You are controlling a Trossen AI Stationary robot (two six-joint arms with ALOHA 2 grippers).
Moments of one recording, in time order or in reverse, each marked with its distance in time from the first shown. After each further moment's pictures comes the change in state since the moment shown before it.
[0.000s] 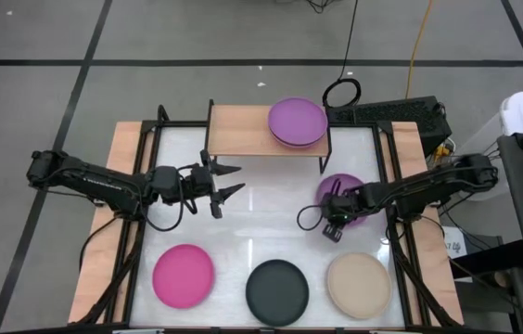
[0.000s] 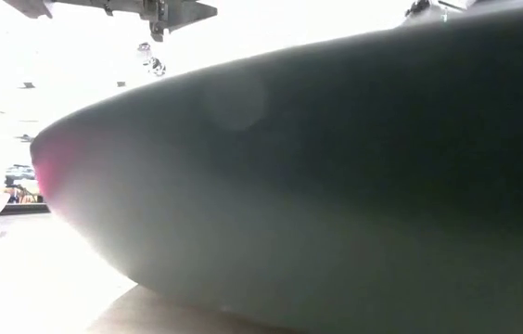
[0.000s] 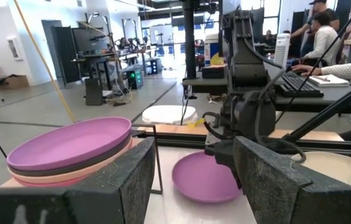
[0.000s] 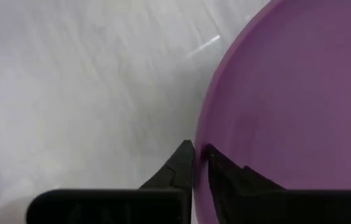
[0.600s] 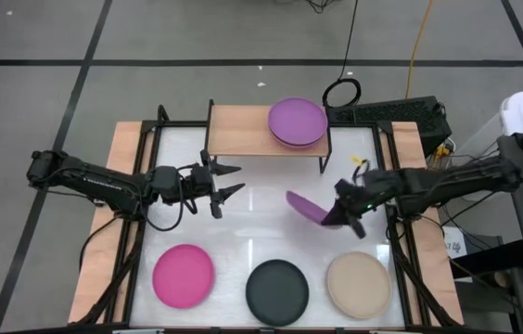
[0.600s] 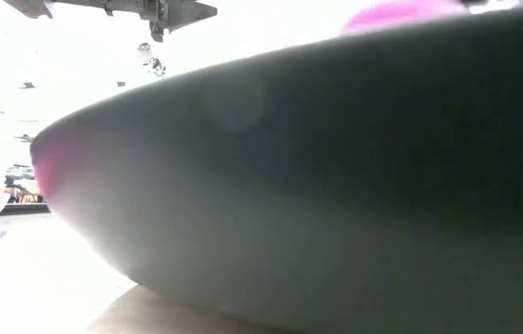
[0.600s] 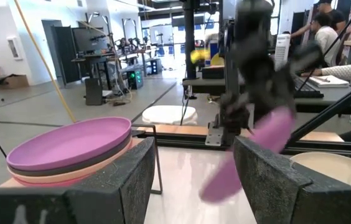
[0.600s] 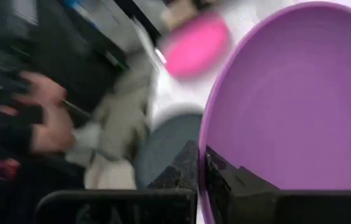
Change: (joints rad) left arm 0.000 0.000 0.000 0.000 0.000 -0.003; right arm 0.003 -0.463 0.082 0.326 -0.234 -0.106
